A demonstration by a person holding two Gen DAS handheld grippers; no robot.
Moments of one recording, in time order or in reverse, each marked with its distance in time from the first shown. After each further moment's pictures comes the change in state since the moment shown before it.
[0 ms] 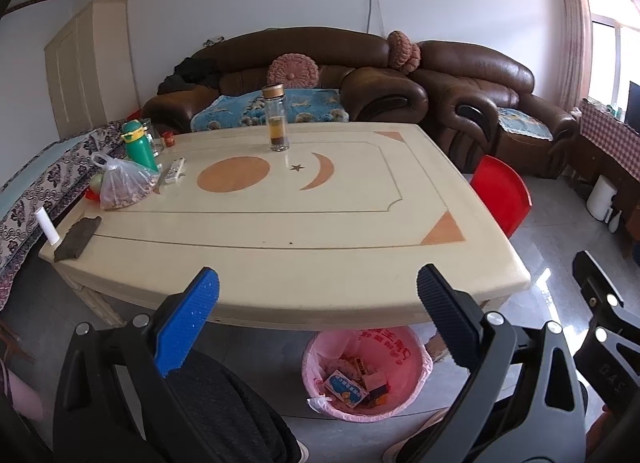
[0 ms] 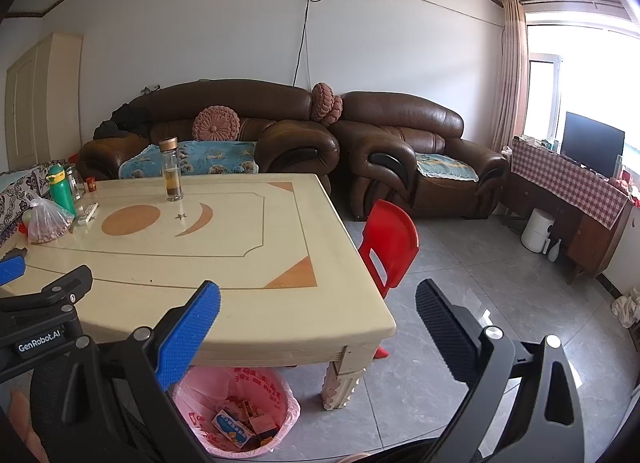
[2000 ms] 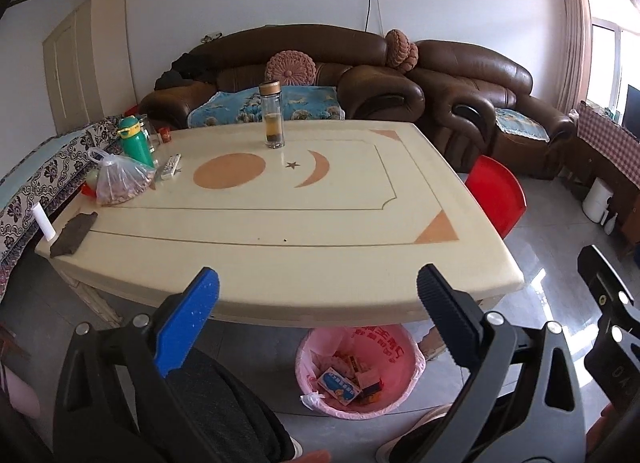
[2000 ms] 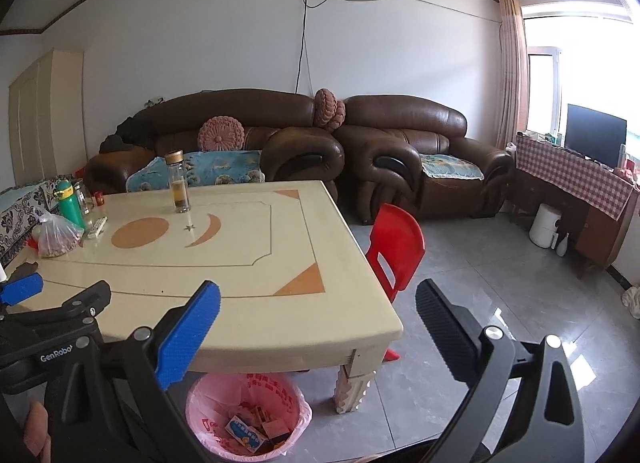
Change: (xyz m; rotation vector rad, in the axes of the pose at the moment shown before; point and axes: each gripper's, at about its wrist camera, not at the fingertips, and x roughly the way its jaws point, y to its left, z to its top) left arm -0.002 0.001 -0.001 -0.014 0.007 -0.015; right arm -0.009 0.001 0.010 0.037 -0.016 0.024
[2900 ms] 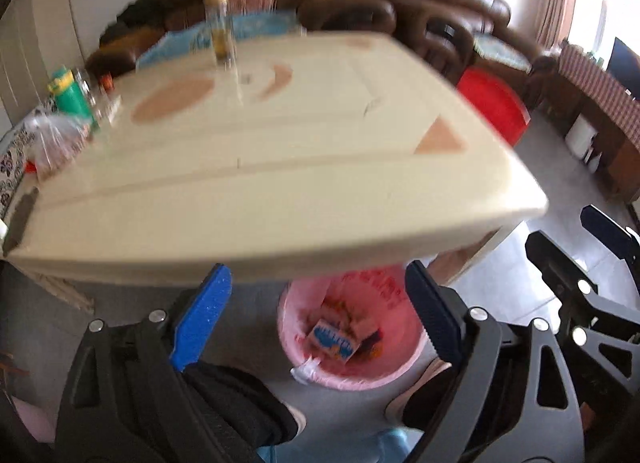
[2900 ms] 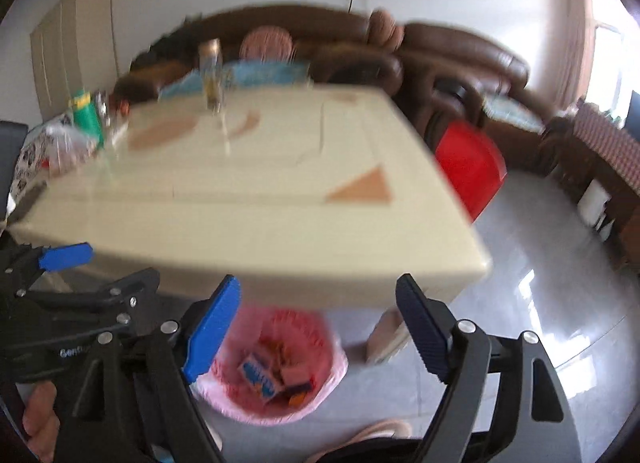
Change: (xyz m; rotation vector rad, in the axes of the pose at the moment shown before) left arm 0.107 -0.005 -0.036 0.103 0.238 -0.121; right arm 0.101 0.039 -0.058 -0.101 0.234 0.126
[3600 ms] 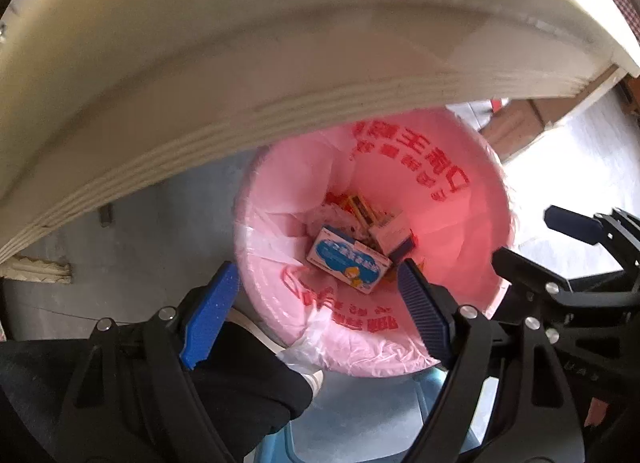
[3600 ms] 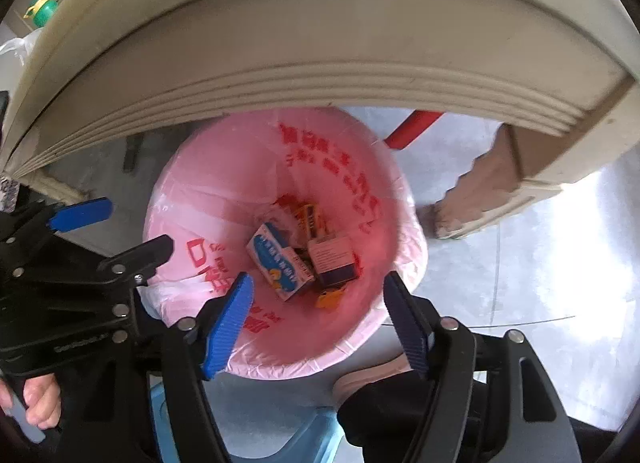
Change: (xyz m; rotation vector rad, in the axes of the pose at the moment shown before) left arm 0.209 -0.001 -0.096 0.119 0.436 -0.005; right arm 0.215 0.015 -0.147 0.024 0.618 0.203
